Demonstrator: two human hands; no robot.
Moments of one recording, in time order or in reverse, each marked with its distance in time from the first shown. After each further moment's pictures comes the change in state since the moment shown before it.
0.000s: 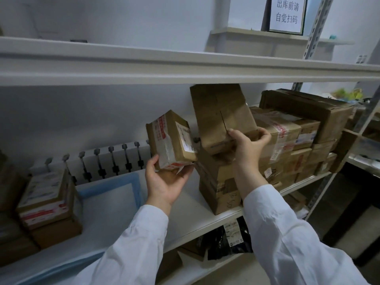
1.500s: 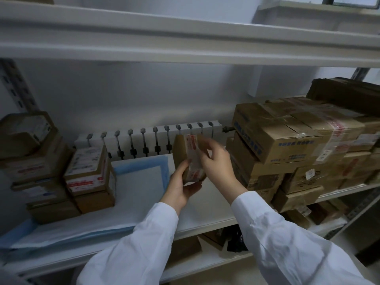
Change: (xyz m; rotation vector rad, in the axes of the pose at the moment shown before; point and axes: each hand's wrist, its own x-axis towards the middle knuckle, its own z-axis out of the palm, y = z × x) left_hand 0.008 0.018 -0.071 0.546 0.299 -0.049; right_hand -0.047 0.097 0.051 -0.824 -0.675 -0.338
